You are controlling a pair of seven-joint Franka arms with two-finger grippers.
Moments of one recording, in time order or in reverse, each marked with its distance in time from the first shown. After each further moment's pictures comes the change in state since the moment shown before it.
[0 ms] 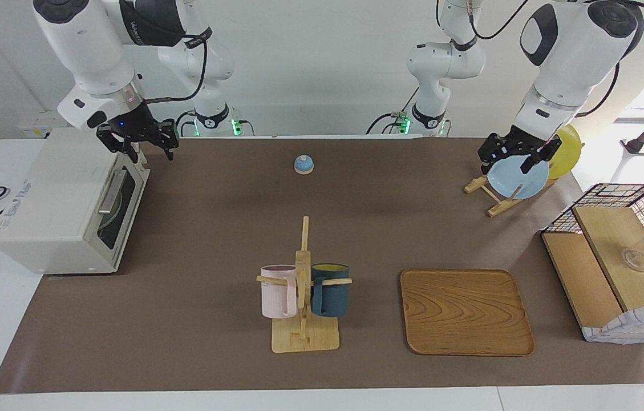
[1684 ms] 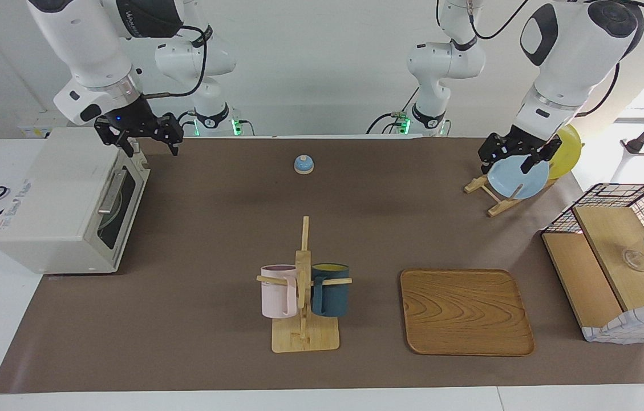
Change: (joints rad) left arm 0.000 0.000 0.000 0.000 0.000 0.000 0.000; right arm 0.395 0.006 -0.403 0.021 0.018 -0.013 0.049
